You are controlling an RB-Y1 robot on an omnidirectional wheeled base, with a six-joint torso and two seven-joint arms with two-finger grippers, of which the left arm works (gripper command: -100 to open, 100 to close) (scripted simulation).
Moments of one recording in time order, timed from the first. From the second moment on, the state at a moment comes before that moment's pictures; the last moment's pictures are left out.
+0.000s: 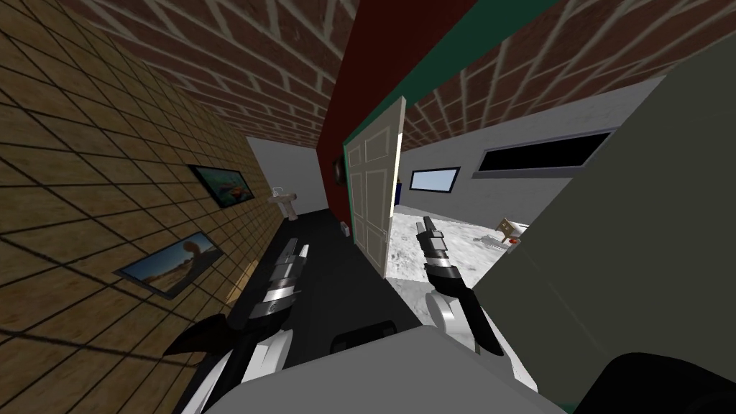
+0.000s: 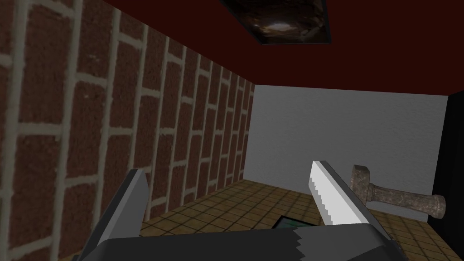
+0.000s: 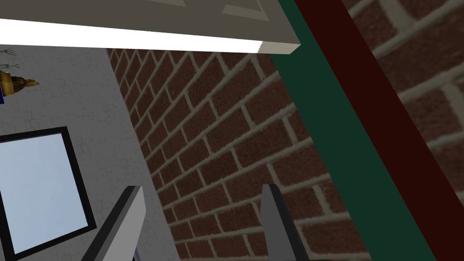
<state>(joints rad) 0.49 0.07 -0.05 -2.16 -0.10 -0.41 0.10</state>
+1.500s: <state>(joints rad) 0.39 0.11 -0.05 -1.93 -0.14 -0.47 0.13</state>
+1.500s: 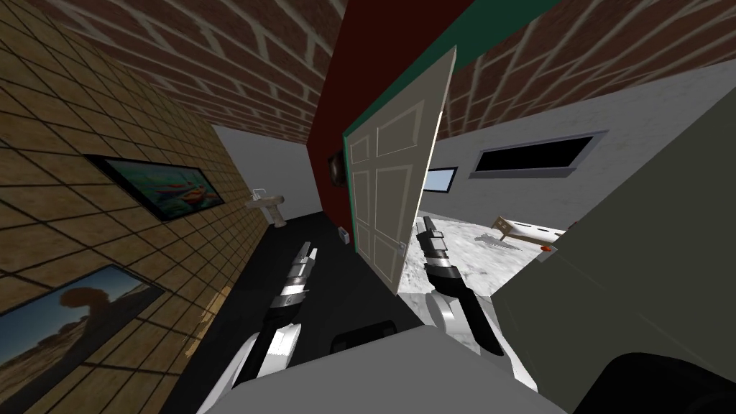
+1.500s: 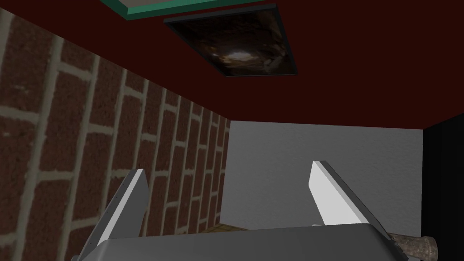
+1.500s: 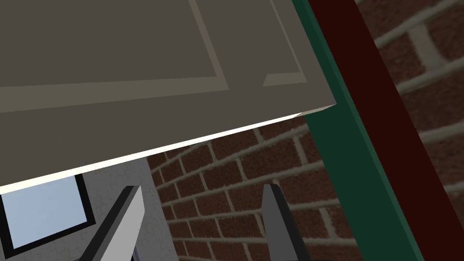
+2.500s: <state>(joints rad) 0.31 0.13 -0.06 -1.75 -0.17 -0.52 0.14</state>
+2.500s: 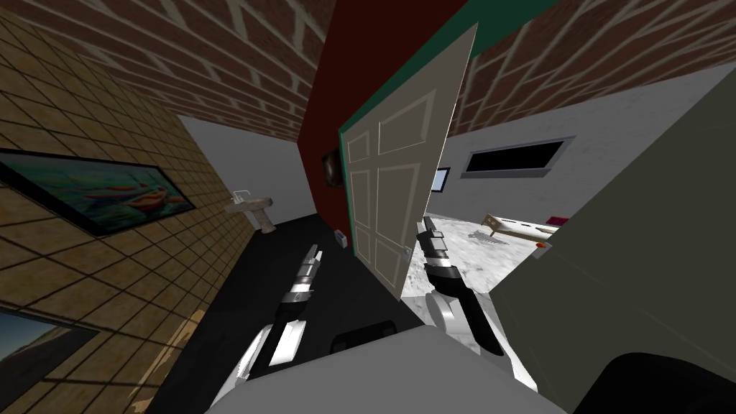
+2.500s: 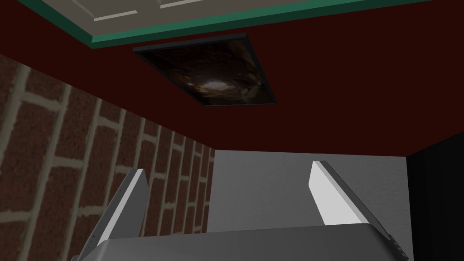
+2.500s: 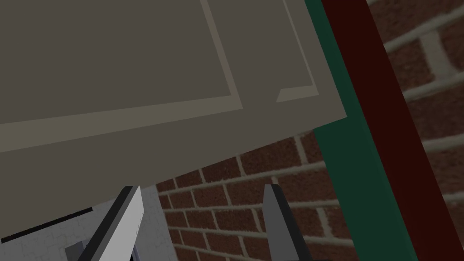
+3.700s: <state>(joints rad) 0.21 0.14 -0.07 -1.53 -0.21 -0.58 0.16</state>
